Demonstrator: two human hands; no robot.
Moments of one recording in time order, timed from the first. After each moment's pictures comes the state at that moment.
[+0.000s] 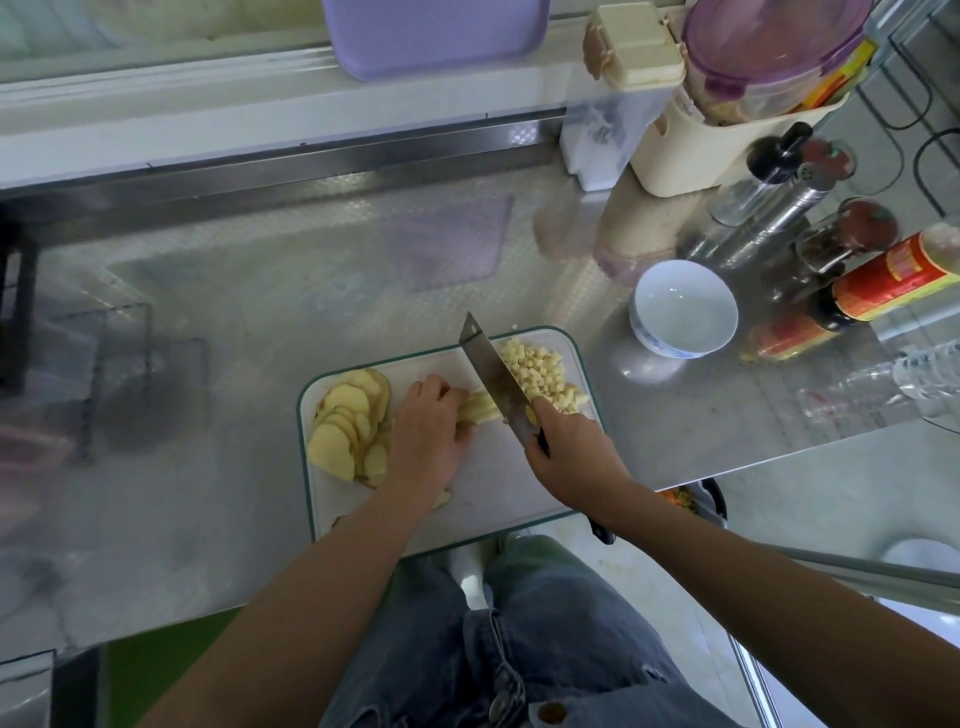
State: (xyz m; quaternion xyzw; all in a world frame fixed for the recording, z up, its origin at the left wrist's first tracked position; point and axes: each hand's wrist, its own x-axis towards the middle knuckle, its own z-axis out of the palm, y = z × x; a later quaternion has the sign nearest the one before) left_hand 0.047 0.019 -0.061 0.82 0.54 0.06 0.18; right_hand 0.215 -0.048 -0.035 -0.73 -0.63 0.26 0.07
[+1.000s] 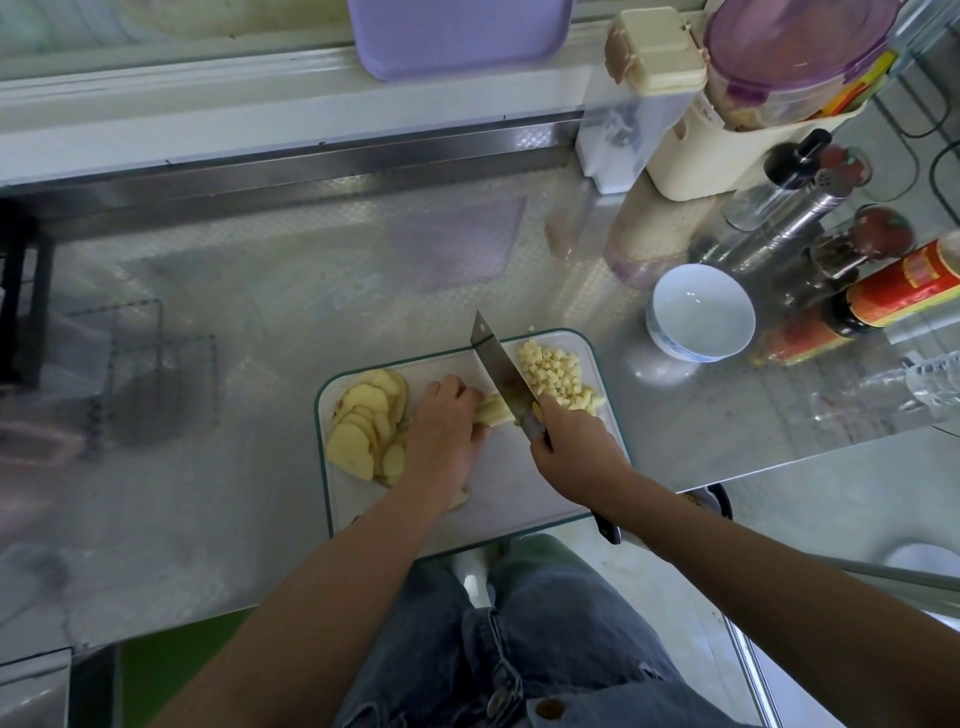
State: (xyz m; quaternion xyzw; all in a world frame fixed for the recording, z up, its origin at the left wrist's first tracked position) left_hand 0.042 0.022 -0.059 0.82 0.53 0.06 0.20; right_hand 0.201 -0.037 -0.036 -0.74 -0.60 0.28 0.06
